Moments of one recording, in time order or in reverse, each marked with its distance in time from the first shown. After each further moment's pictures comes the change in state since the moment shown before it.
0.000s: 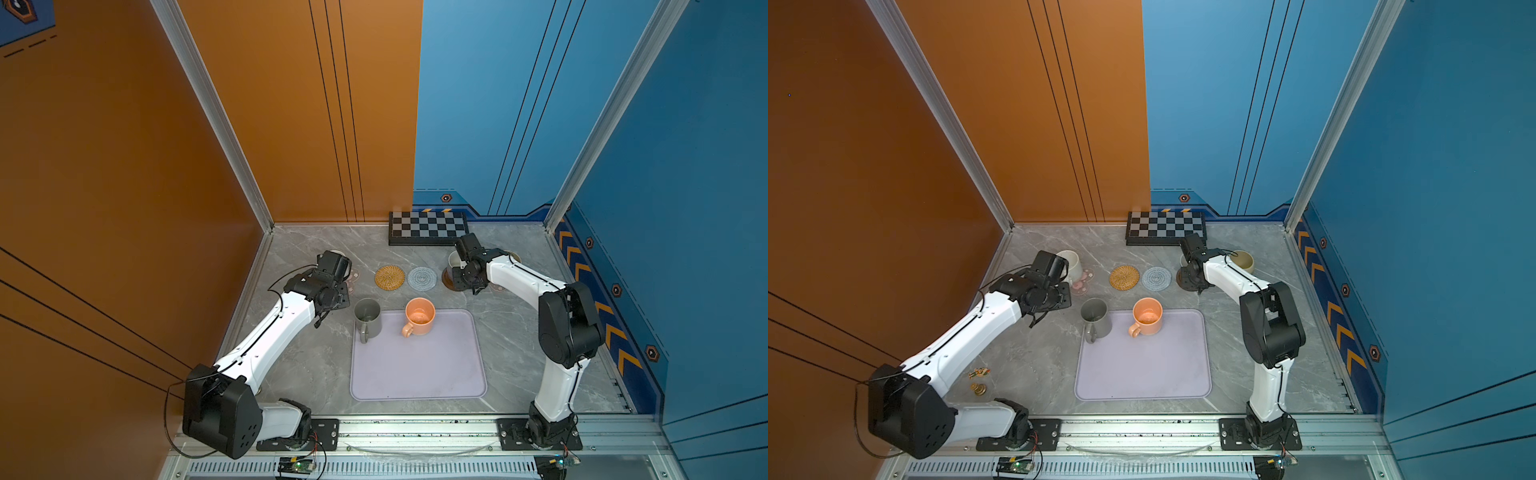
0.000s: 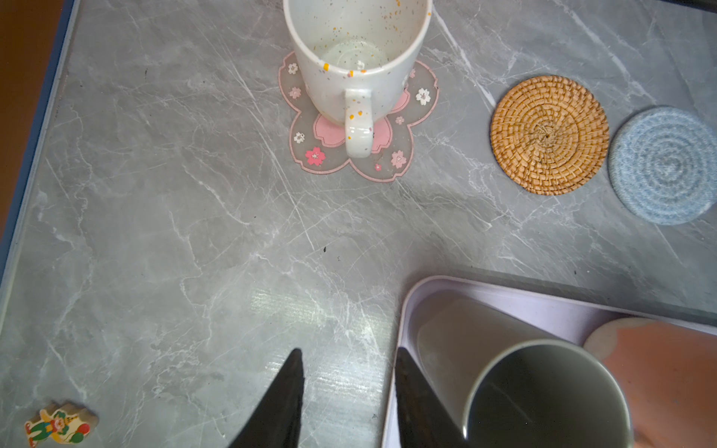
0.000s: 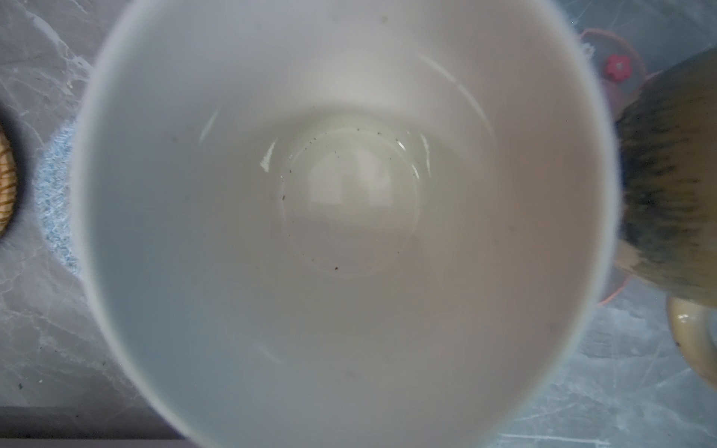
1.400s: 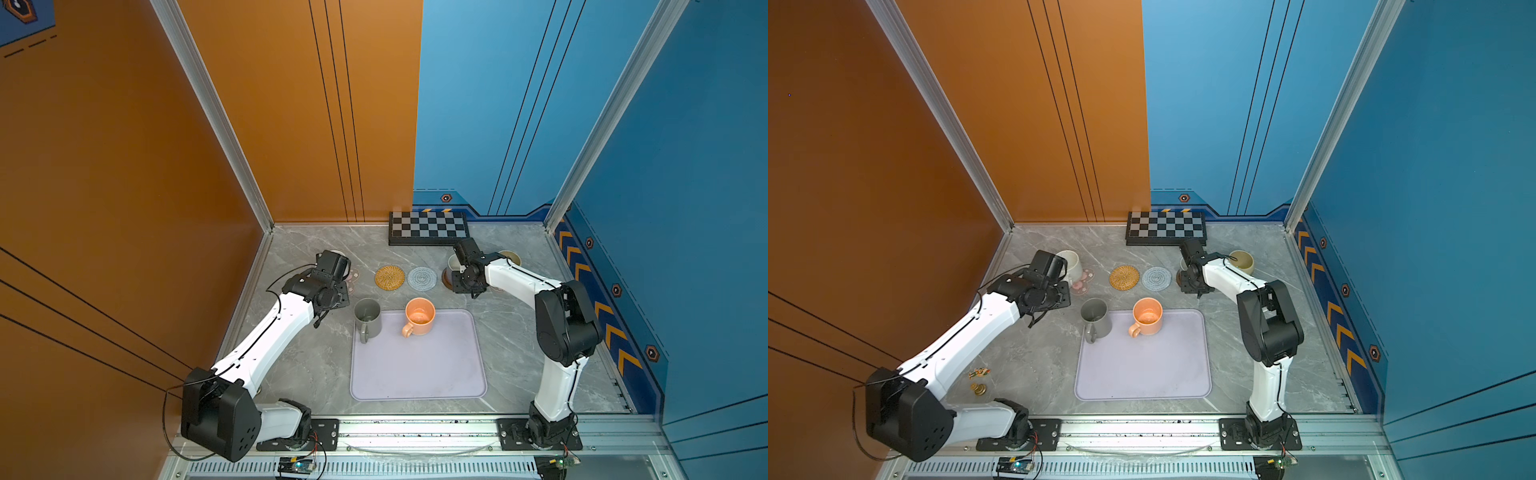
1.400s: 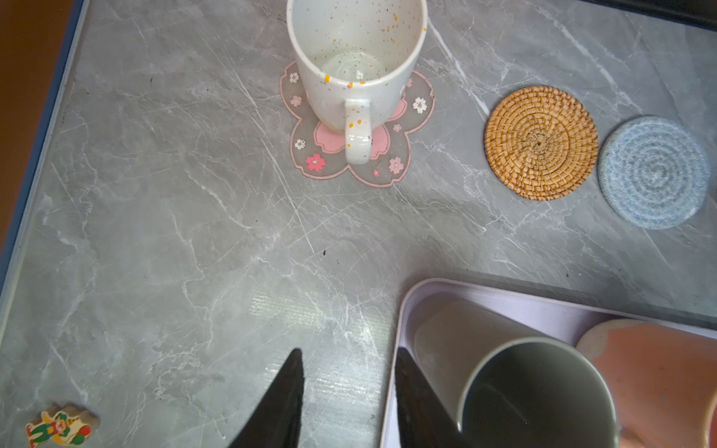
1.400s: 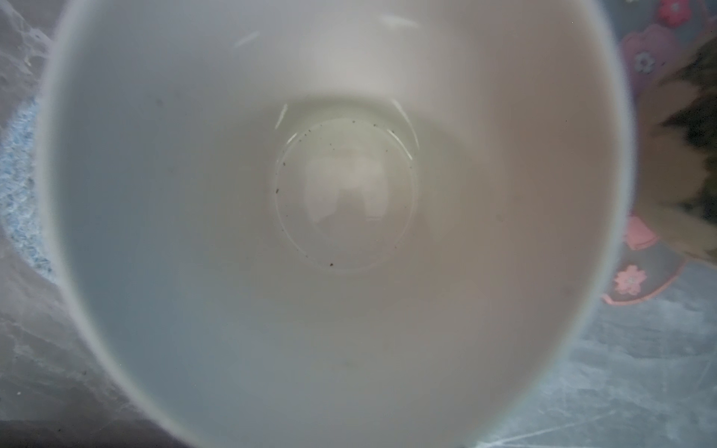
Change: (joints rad) left arm -0.001 -0.032 -0.004 0.000 -0.003 0.000; right arm -0.001 0.017 -0.049 0.034 -0.021 0.045
